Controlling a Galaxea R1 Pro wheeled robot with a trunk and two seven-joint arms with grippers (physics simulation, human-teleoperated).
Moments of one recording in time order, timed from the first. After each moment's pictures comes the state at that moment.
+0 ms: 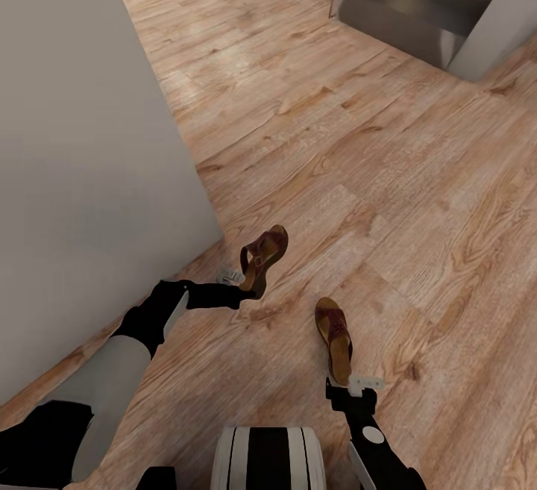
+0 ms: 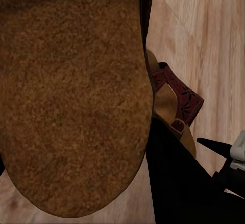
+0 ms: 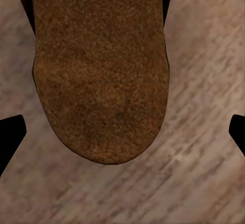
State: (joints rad) left arm -0.95 0.00 -0.13 -0.64 0.02 0.47 -0.89; right arm -0.42 0.10 -0.07 -0.58 0.09 -0.17 -0.15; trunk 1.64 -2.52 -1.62
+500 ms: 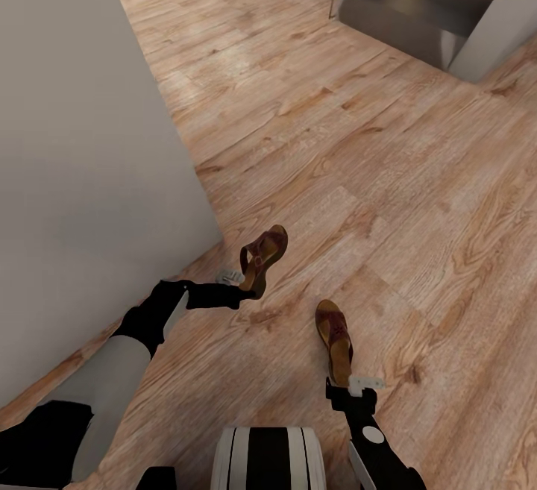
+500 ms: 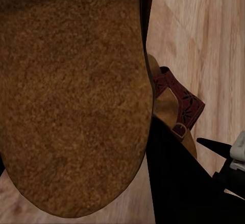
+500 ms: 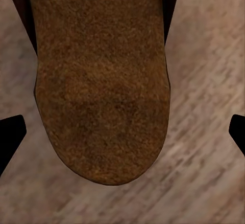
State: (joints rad) left arm -0.95 0.00 -0.12 -0.64 0.02 0.47 -0.89; right arm -0.42 0.10 -0.07 -0.58 0.09 -0.17 -0.15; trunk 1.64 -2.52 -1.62
